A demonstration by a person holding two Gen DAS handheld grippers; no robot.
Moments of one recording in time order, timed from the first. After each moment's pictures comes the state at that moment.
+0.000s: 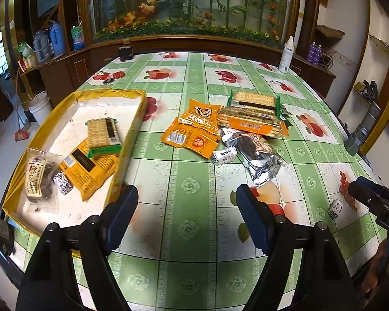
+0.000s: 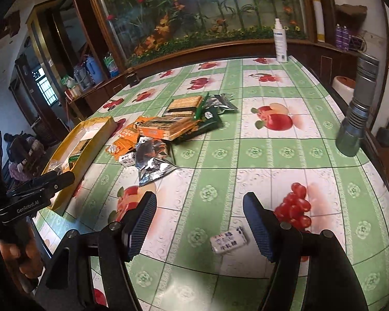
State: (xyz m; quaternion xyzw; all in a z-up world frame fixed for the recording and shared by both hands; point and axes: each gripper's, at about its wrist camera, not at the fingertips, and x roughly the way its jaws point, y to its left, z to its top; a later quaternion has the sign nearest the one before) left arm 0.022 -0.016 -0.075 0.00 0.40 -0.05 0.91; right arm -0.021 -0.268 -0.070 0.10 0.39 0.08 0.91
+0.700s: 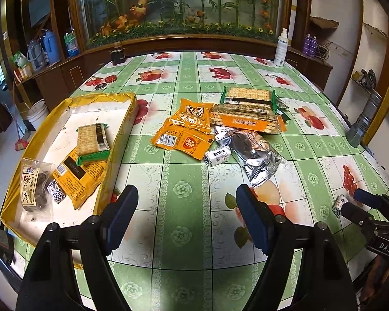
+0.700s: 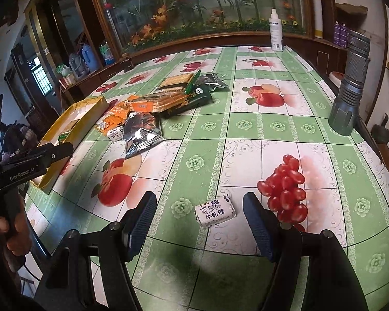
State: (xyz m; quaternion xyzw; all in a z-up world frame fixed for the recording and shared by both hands) left arm 0.027 -0.032 -0.080 0.03 0.40 -0.06 0.91; right arm -0.033 -0.264 -0.098 0.07 0.42 0.08 0.90
